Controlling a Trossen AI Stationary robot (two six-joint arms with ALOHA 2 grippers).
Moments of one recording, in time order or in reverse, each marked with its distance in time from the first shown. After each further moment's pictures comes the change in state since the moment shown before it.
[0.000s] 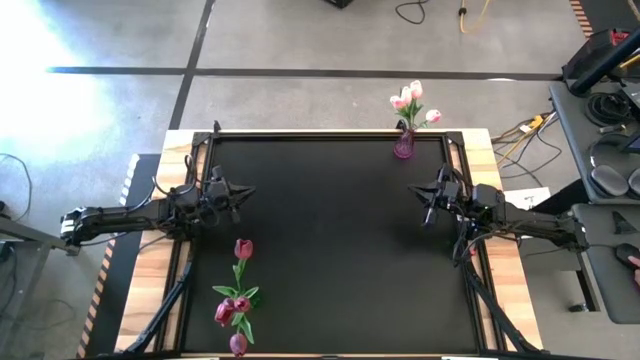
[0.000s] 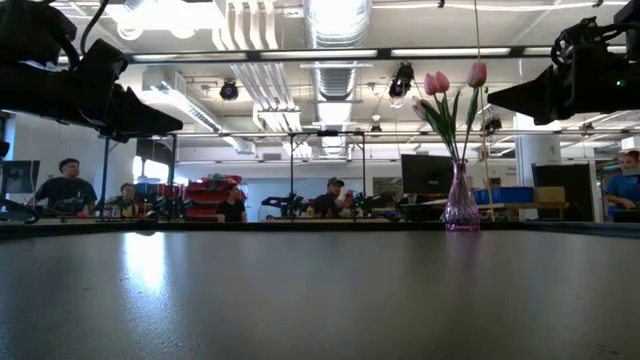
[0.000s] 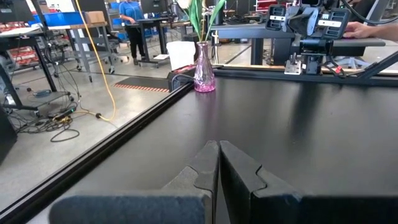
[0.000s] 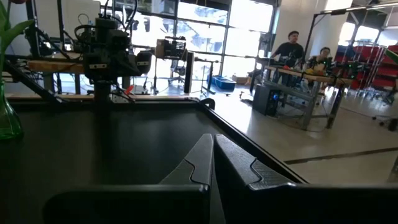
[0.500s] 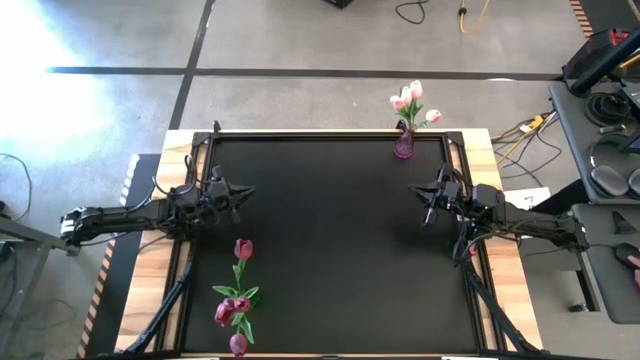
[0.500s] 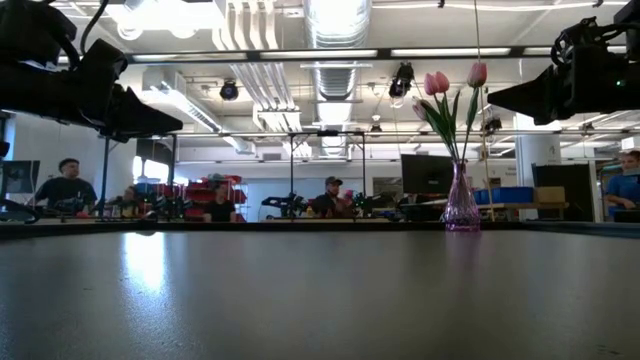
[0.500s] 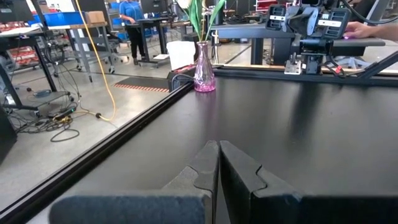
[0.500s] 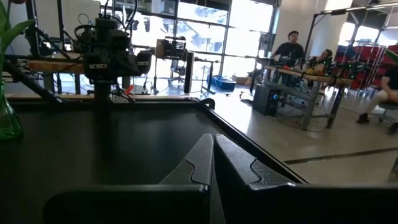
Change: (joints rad) left arm 0.000 0.000 0.000 0.000 0.000 0.000; right arm 0.000 0.000 0.000 0.000 0.000 0.000
